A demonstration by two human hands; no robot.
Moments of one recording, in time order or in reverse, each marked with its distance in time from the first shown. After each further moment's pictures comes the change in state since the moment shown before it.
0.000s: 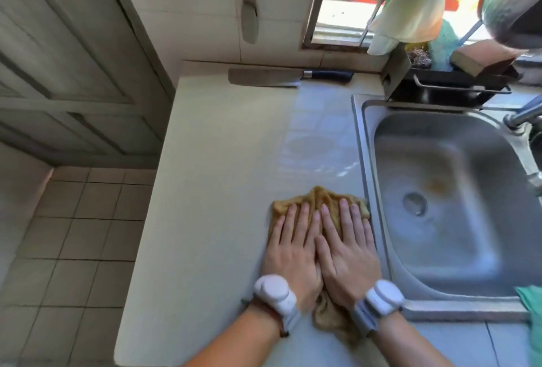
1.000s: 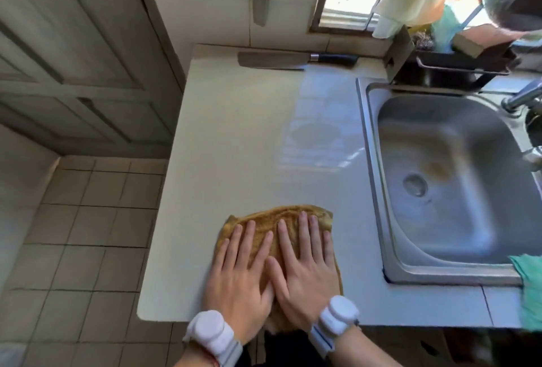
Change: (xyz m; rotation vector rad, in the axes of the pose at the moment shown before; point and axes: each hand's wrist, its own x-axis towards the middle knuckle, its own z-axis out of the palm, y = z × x) left_hand -0.127 -0.081 -0.003 0.127 -0.041 -0.095; right_hand -0.079 -0.088 0.025 -0.004 -0.105 -0.084
